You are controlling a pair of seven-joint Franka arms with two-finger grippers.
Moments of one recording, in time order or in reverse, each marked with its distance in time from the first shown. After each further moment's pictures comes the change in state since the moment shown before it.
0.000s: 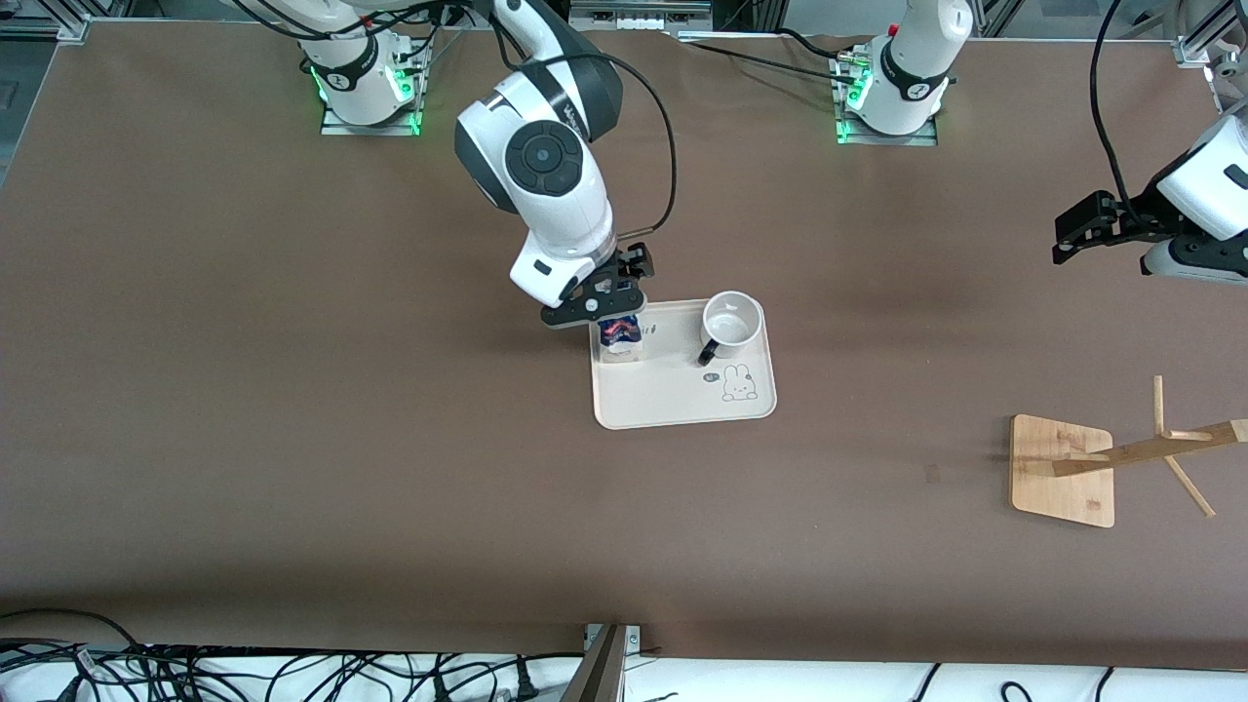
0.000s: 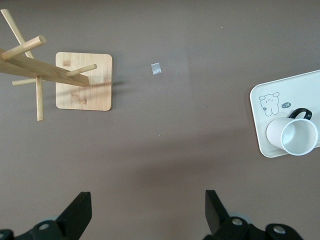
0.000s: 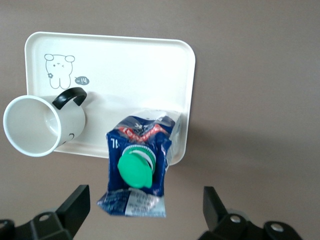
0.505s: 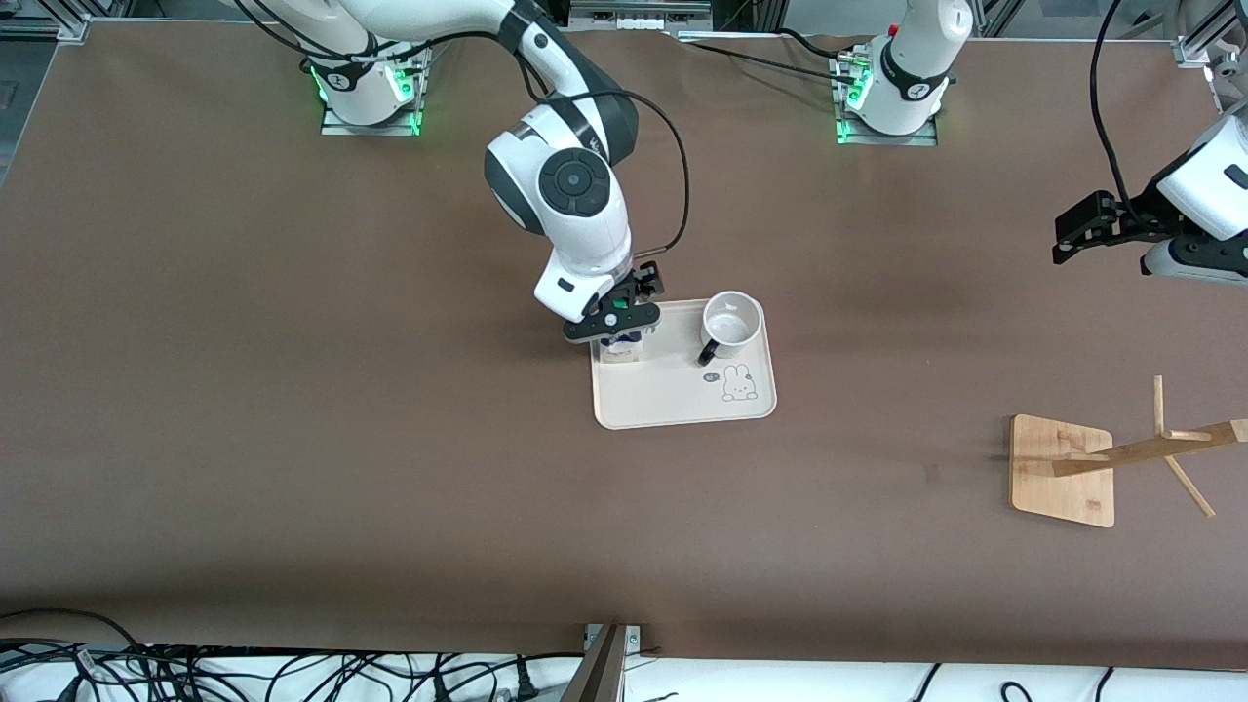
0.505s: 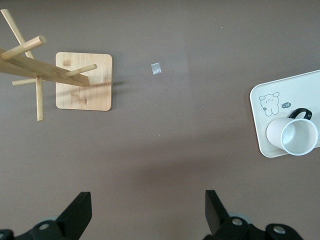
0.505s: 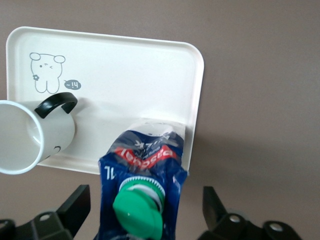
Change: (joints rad) left arm 0.000 0.000 0.000 0.000 0.000 0.000 0.000; right arm 0.021 0.074 0.000 0.002 -0.047 0.079 0.004
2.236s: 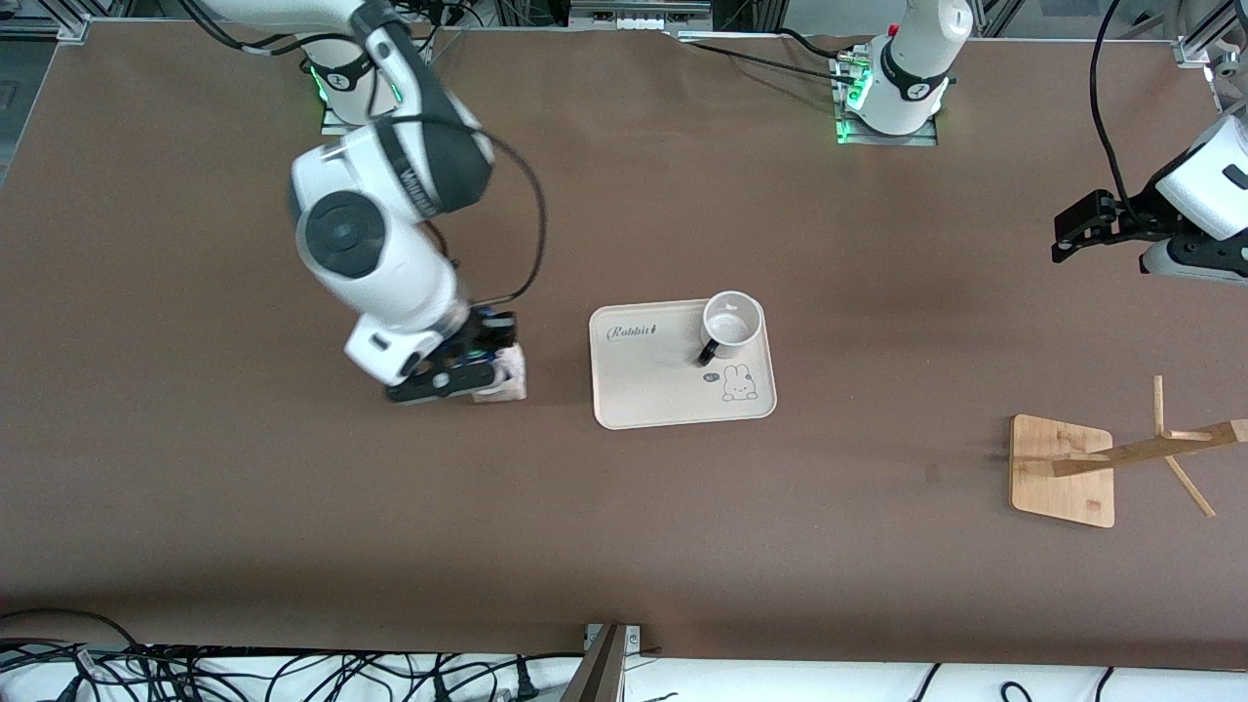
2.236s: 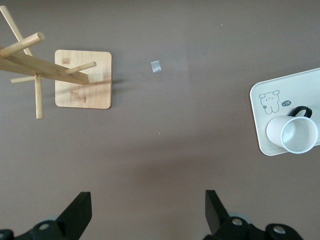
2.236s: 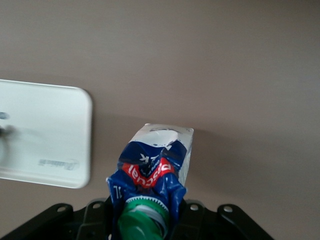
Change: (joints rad) left arm 0.000 0.000 0.000 0.000 0.000 -0.008 0.000; right arm -0.318 -0.132 -0.052 0.018 0.038 -0.215 -0.355
